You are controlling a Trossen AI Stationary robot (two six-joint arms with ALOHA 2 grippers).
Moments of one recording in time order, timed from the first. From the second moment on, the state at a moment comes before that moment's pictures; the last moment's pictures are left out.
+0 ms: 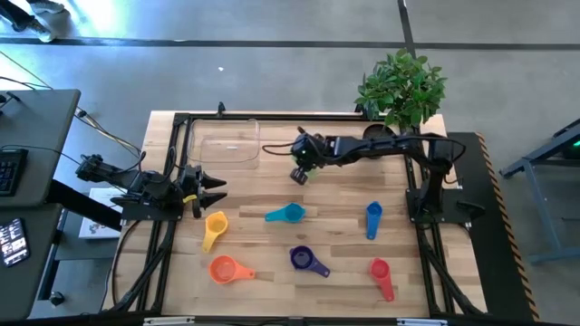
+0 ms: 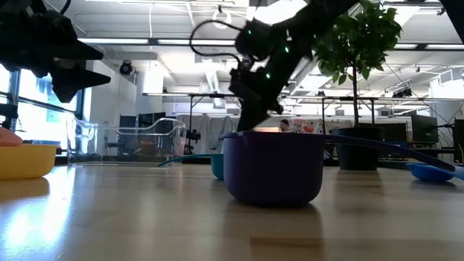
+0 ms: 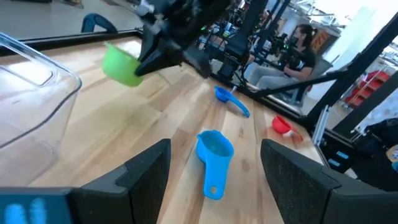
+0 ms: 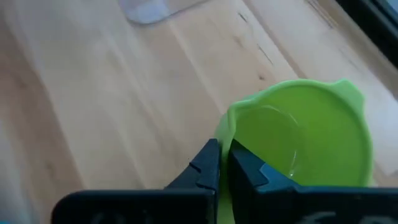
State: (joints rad) left arm -0.34 0.03 0.09 -0.22 -0.50 -0.52; right arm -0.24 1.87 1.29 -0.34 0.17 0.18
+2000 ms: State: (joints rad) left arm -0.42 0.73 0.67 -0.62 0.16 -0.78; right arm -0.12 1.87 1.83 -0.93 0.35 0.34
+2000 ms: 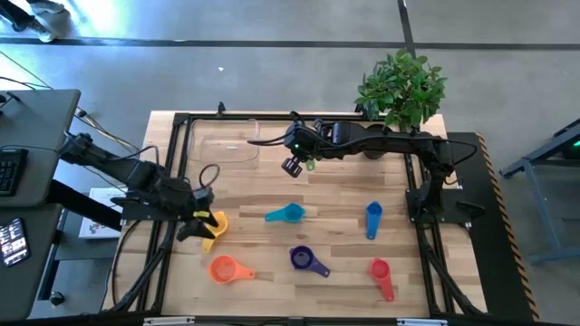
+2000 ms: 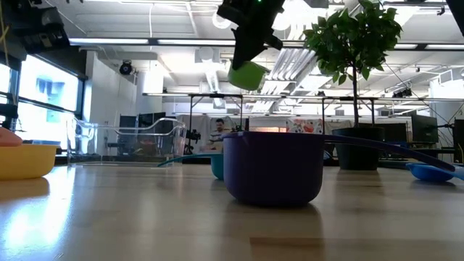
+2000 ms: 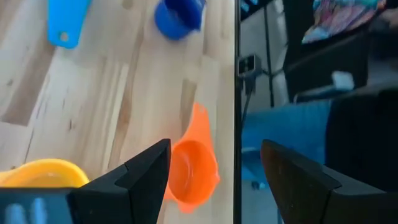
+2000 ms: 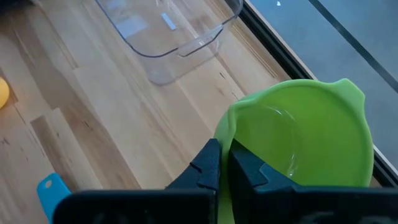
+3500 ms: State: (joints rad) left arm -0.68 1.35 0.74 -0.56 0.02 -0.94; right arm -0.12 1.87 1.83 -0.94 0.32 0.34
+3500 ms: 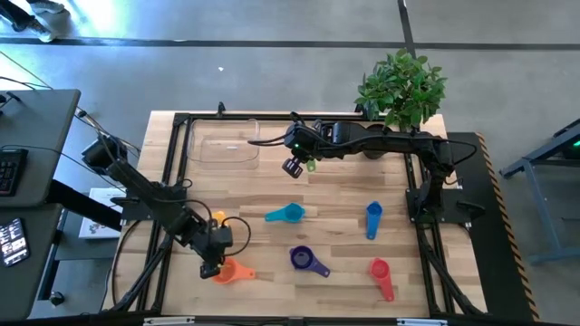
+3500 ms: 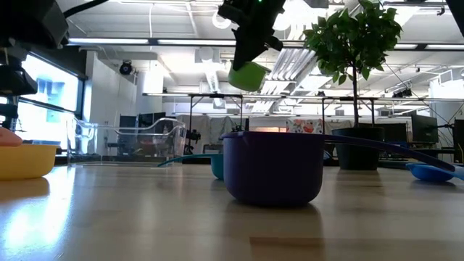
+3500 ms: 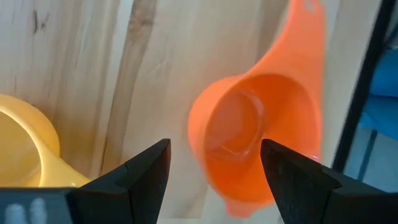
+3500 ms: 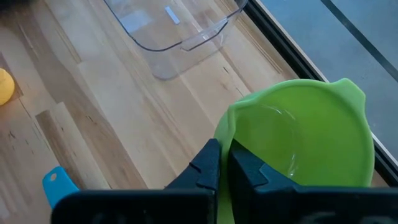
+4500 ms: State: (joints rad) left arm -0.67 1.42 0.74 -0.52 0.01 -0.94; right arm -0.12 1.87 1.83 -0.94 0.32 0.33
